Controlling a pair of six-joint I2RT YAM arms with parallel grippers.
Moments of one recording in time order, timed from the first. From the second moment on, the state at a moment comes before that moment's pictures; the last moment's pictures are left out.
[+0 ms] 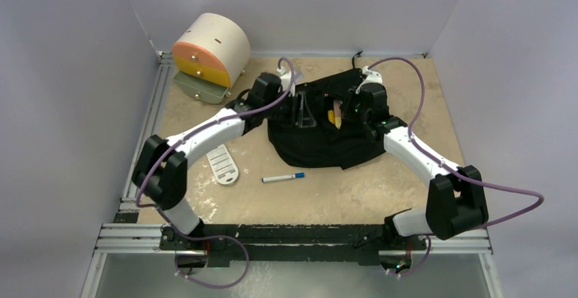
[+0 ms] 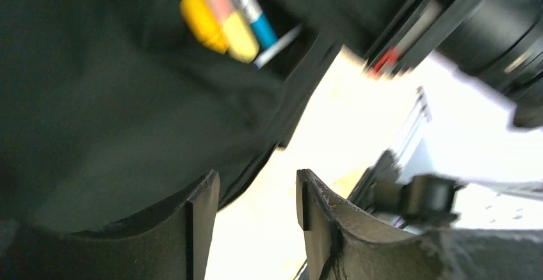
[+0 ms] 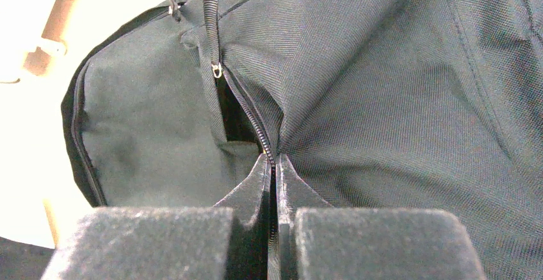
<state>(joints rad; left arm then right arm) -0.64 1.71 1.35 -0.17 0.45 -0.59 0.34 1.38 0.92 -0.05 0.06 0.45</state>
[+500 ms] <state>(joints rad) -0.83 1.52 0.91 -0.28 0.15 -0.31 0.34 1.38 0.92 -0.05 0.05 0.44</state>
